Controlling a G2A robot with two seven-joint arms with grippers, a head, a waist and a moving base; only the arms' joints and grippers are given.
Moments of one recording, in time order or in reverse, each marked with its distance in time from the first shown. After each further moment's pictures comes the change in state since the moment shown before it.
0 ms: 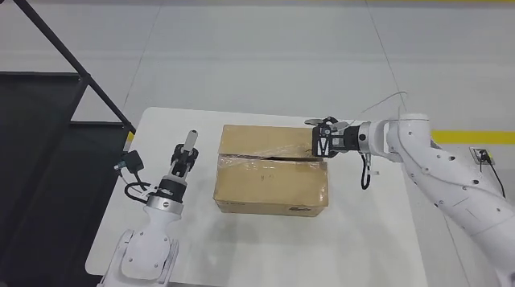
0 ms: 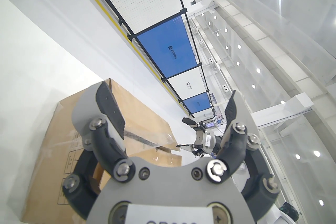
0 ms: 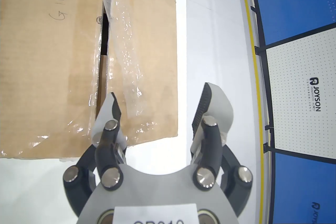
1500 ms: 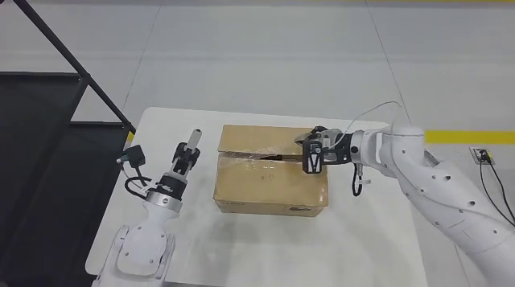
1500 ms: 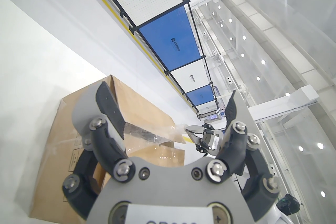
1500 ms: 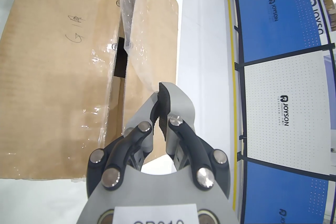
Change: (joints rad) left arm -0.028 0.006 -0.013 0.009 0.019 0.023 -0.104; right arm -0.157 0.021 0.144 -0.238 -0.147 0.086 0.024
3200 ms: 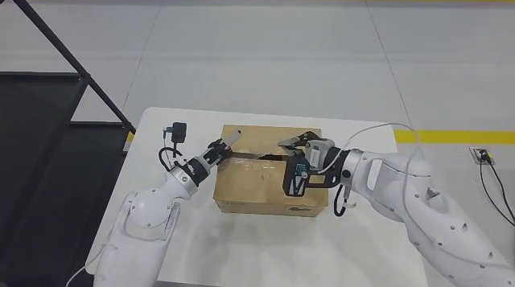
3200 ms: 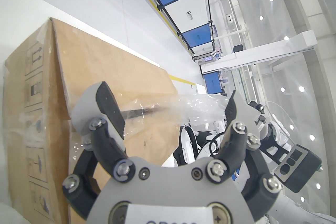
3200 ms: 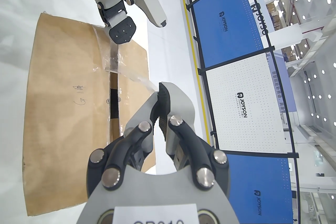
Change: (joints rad) left arm -0.239 0.026 0.073 0.225 -0.110 -0.021 -0.423; right arm -0.246 -0.001 0.196 -0.434 0.045 0.135 0.277
